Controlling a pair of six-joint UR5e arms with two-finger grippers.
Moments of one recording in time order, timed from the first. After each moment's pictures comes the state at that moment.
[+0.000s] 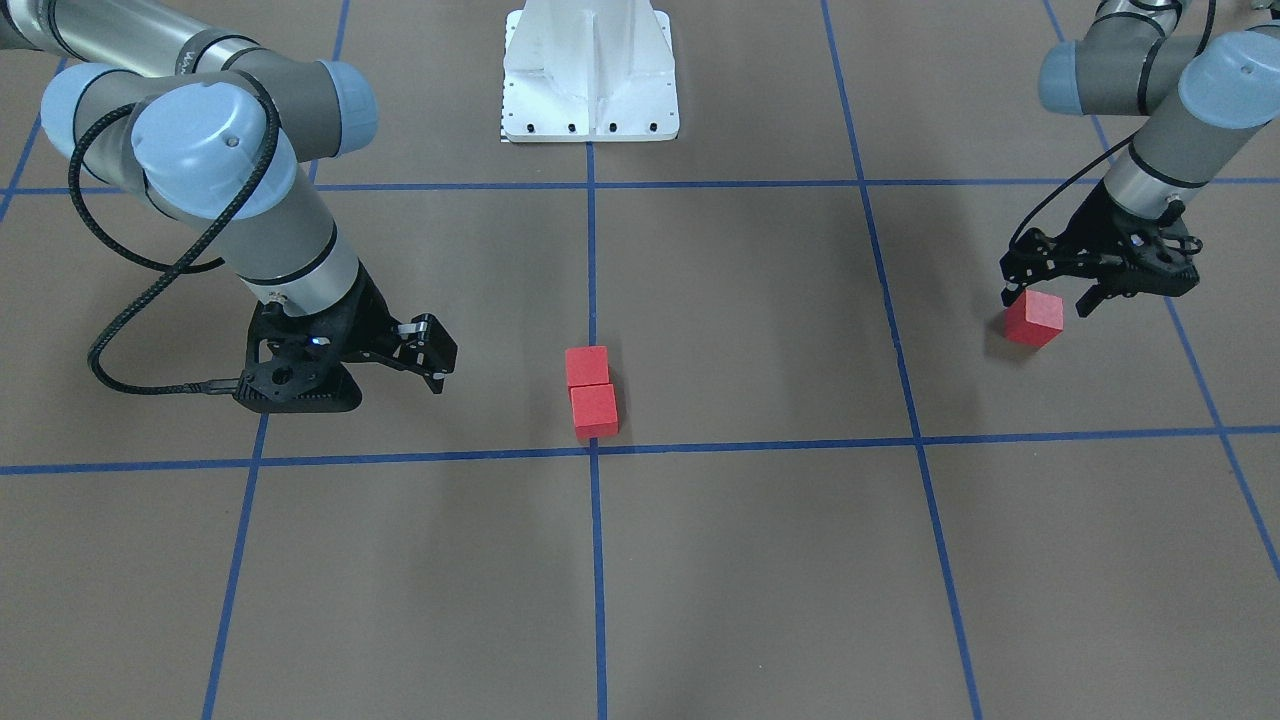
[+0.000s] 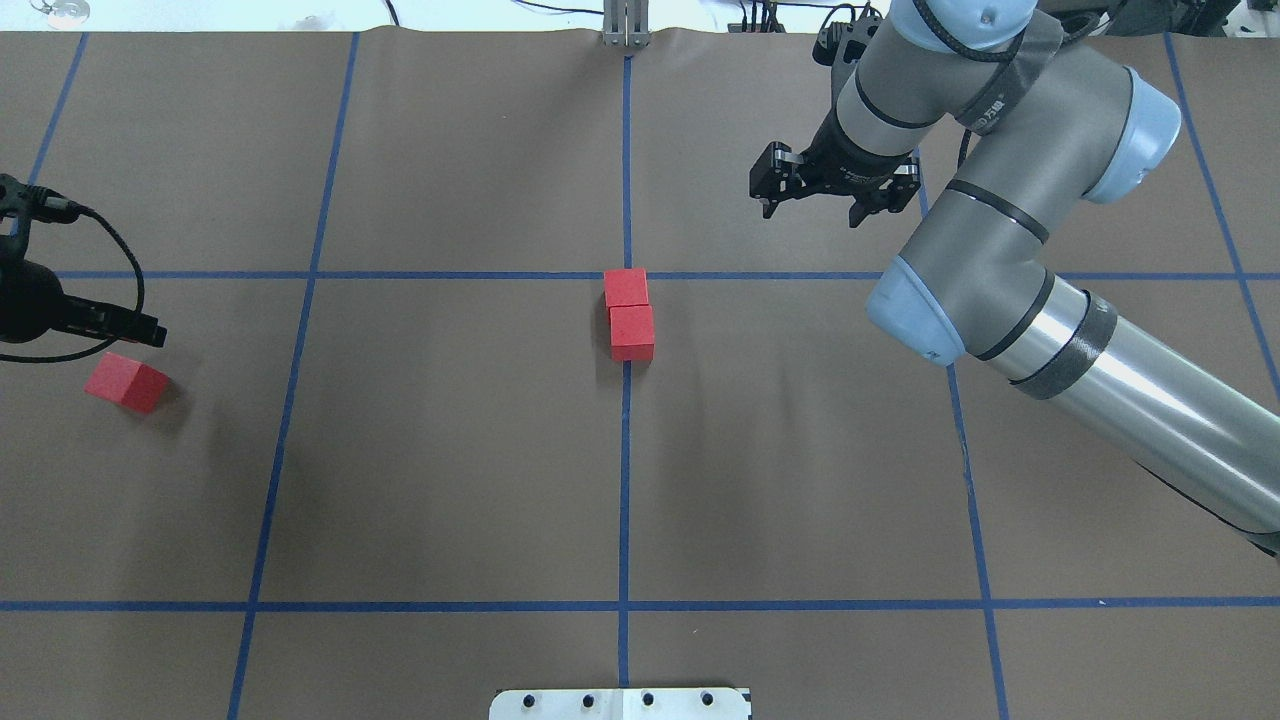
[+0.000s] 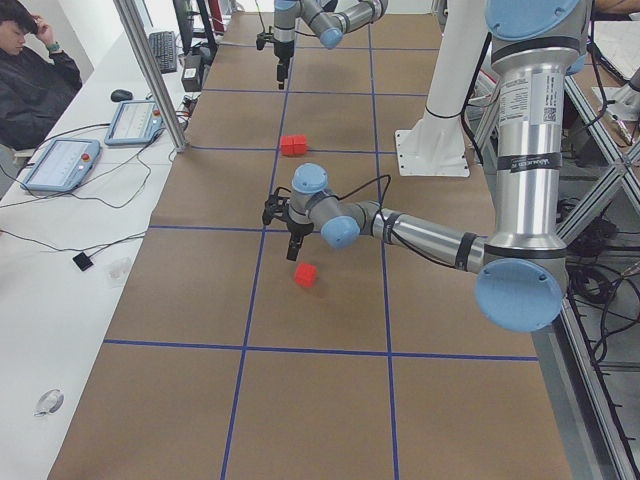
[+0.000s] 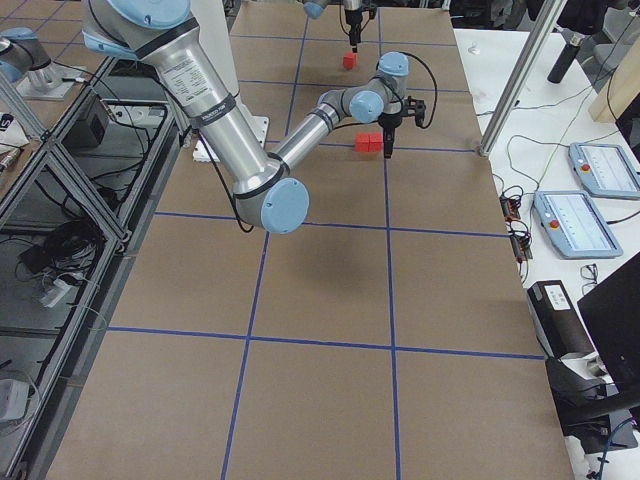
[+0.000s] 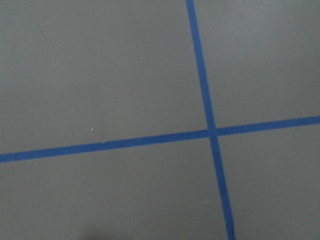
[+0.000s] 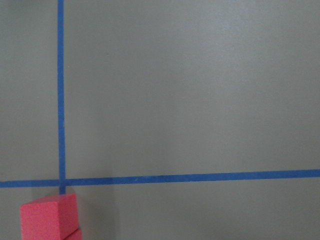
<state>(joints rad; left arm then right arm) -0.96 -1.50 -1.80 -2.16 -2.09 -0.72 0.85 -0.93 1.64 -1.55 2.09 1.04</state>
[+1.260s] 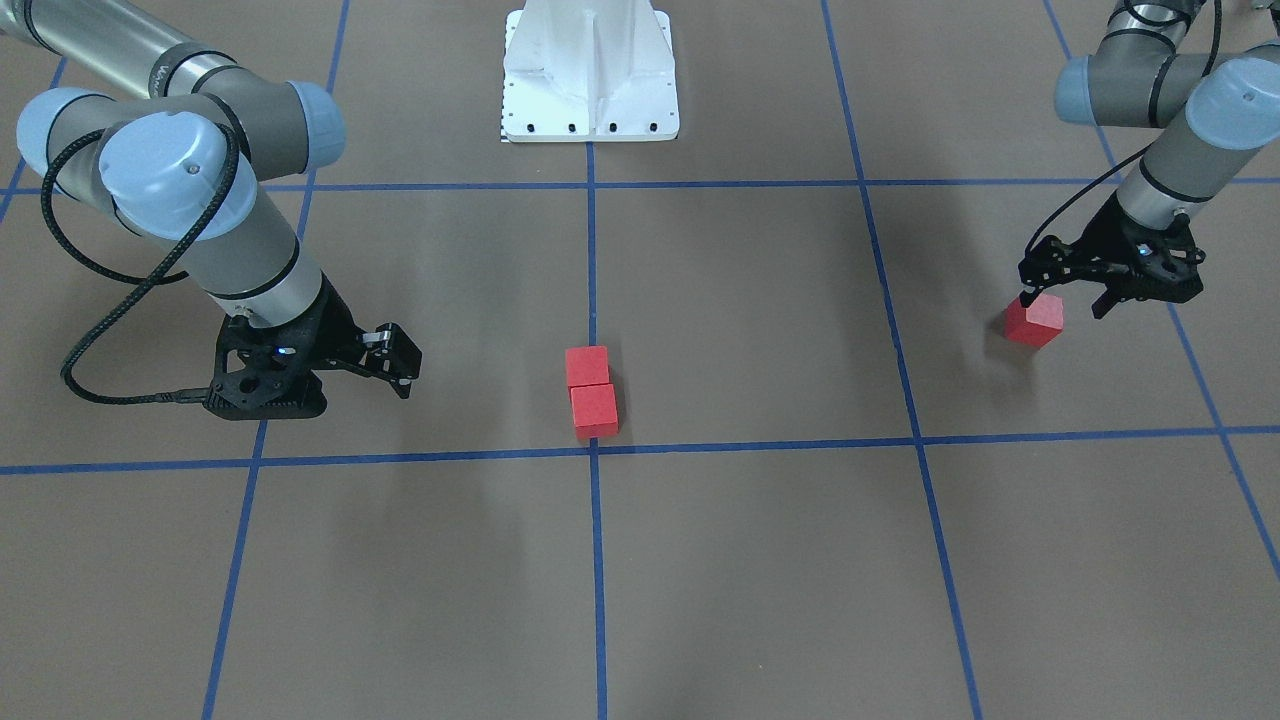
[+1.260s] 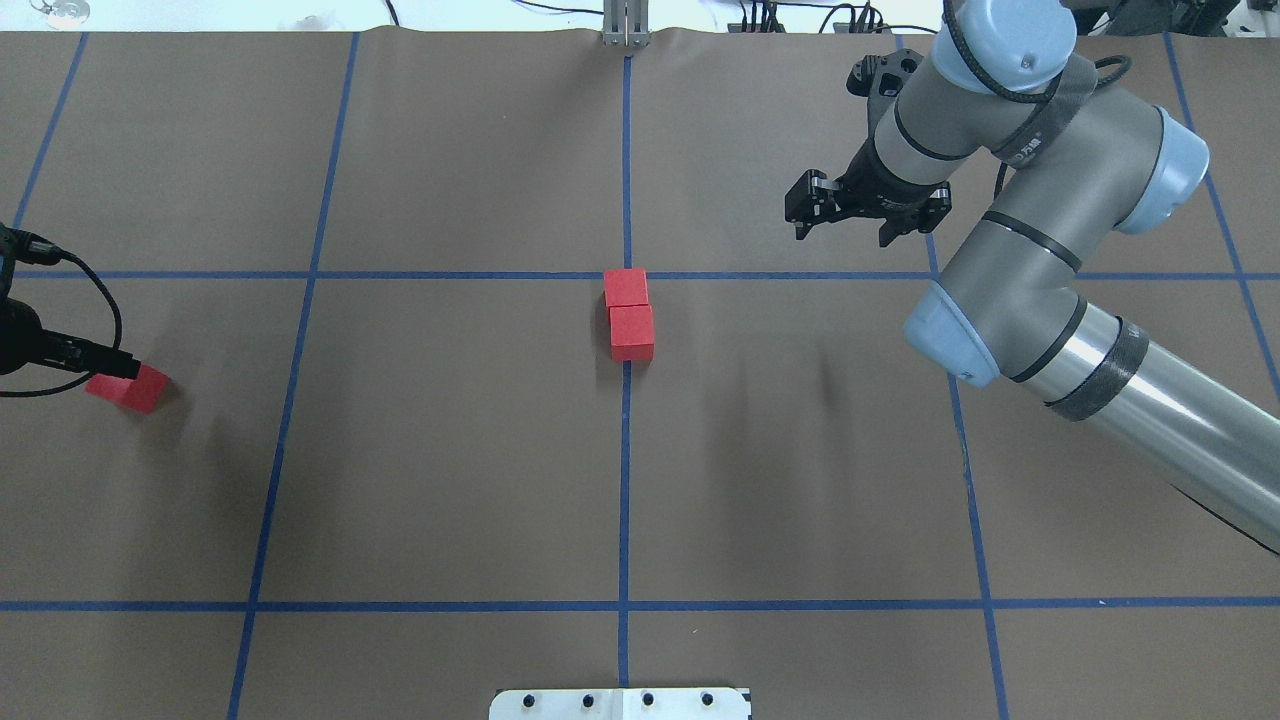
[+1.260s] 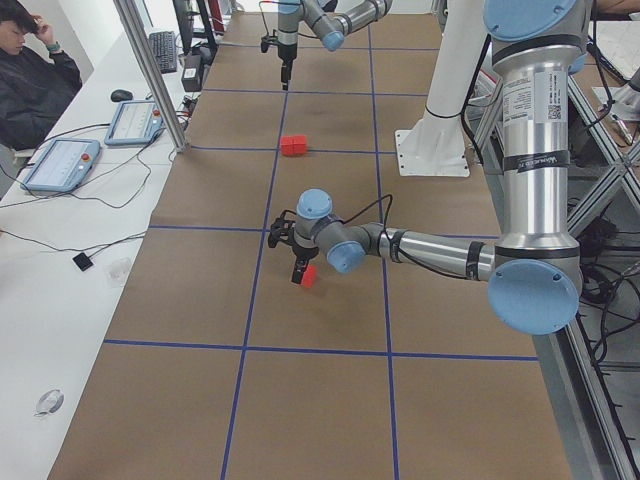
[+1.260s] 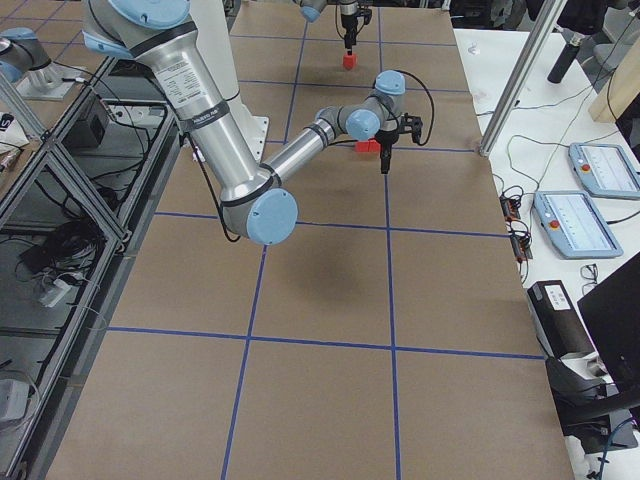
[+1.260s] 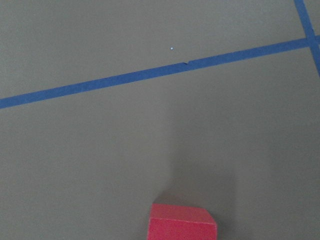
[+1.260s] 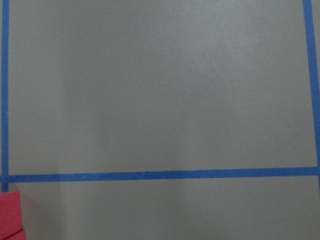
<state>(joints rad) -0.94 -1.48 -1.71 -2.22 -2.08 -0.68 0.85 -1.01 1.64 -1.48 2.09 1.02</state>
